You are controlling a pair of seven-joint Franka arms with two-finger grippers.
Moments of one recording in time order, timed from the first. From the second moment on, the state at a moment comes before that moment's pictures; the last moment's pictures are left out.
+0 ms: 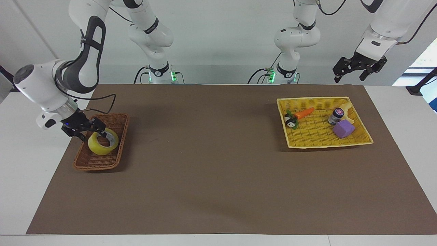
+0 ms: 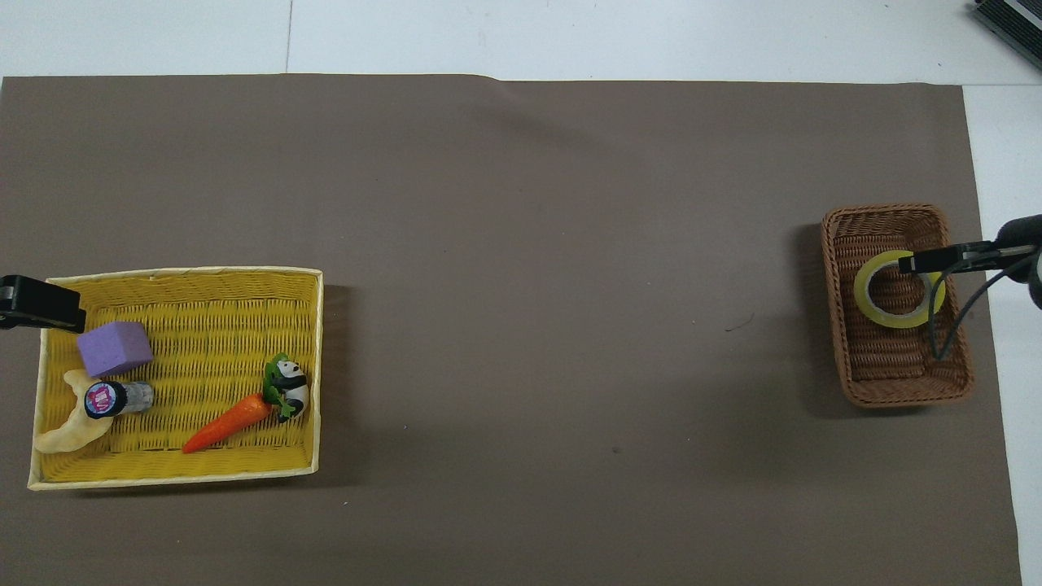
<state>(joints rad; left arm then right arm) 0.07 -0.09 -0.11 -1.59 0.04 1.42 -0.02 -0.25 0.16 -0.07 -1.82 0.22 2.01 -0.51</state>
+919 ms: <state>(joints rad) 0.07 -0.09 -0.11 -1.59 0.04 1.42 -0.02 0.02 -0.06 -0.05 -1.83 0.01 1.77 0.04</state>
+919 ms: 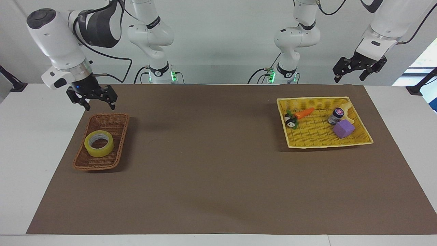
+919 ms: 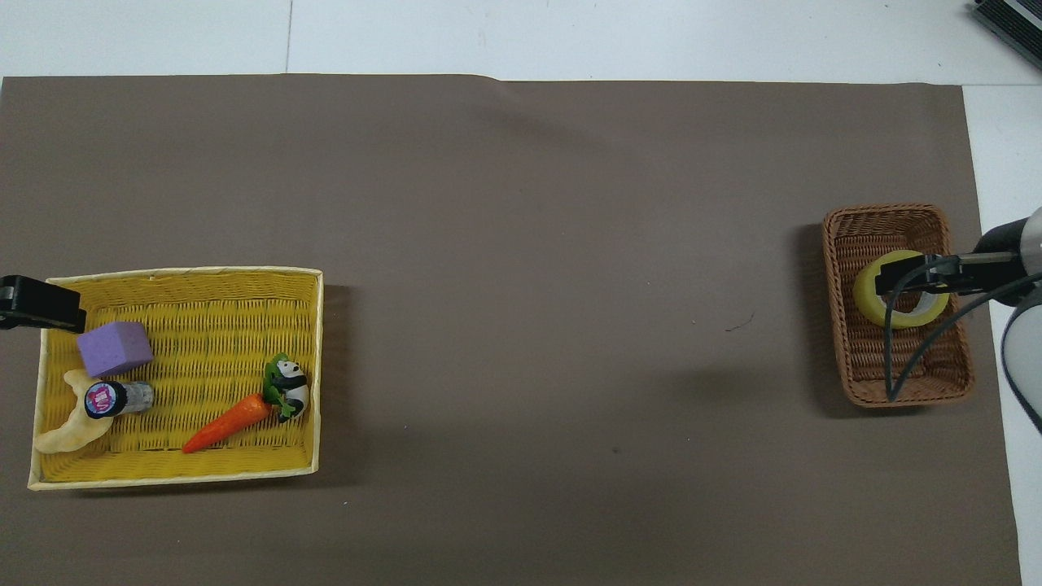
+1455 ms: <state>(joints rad) 0.07 -0.09 -0.11 -1.59 0.04 1.42 -0.02 0.11 -0.07 -0.06 -1.65 0.01 1.64 0.21</state>
